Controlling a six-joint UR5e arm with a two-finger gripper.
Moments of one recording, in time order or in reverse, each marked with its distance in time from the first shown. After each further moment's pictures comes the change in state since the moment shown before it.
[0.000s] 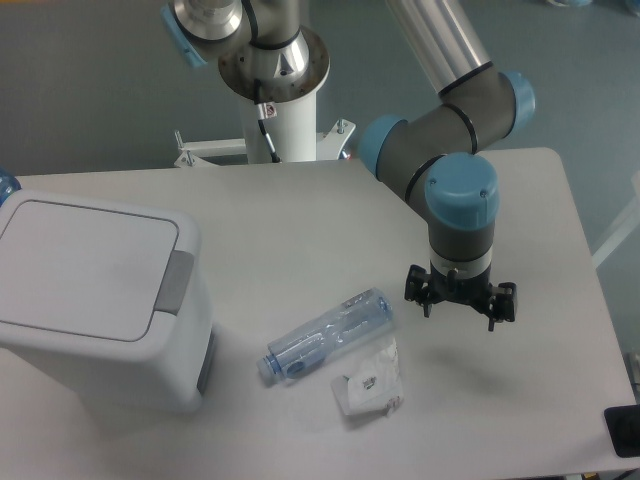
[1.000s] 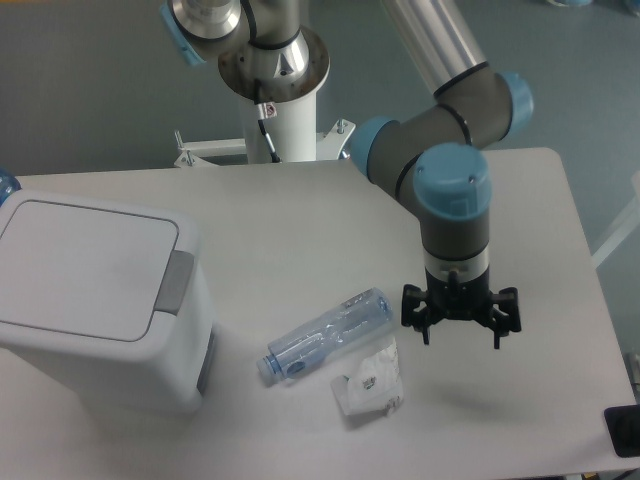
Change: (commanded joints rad) arm -0.034 0.020 0.158 0.094 -0.240 -0.457
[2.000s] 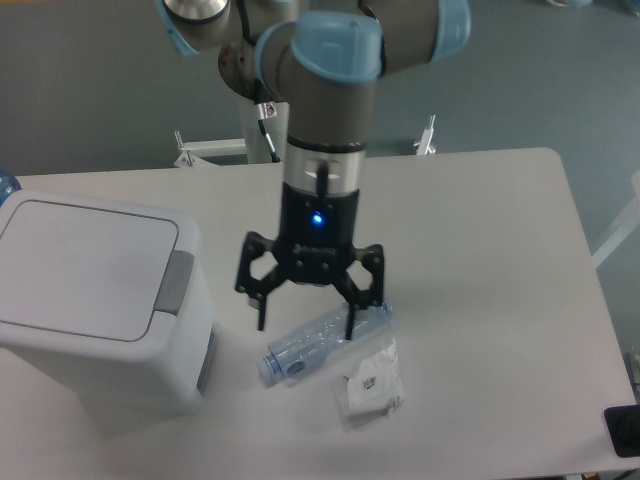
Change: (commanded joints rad) arm -0.193 0.259 -0.156 0.000 -0.195 -0.147
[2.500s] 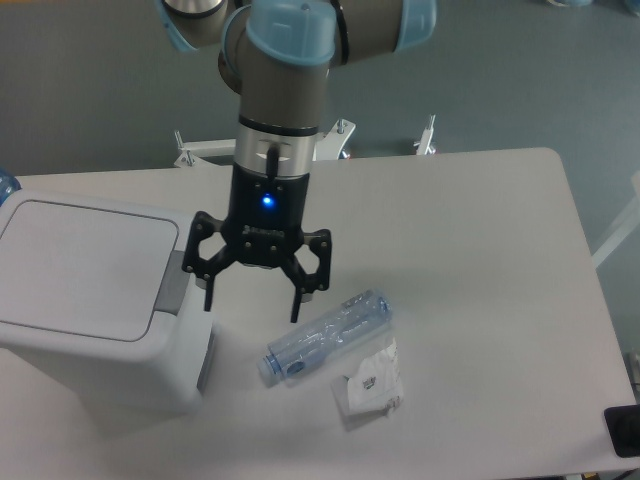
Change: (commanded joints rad) arm -0.051 0.009 -0.034 -0.002 -0.003 -0.086
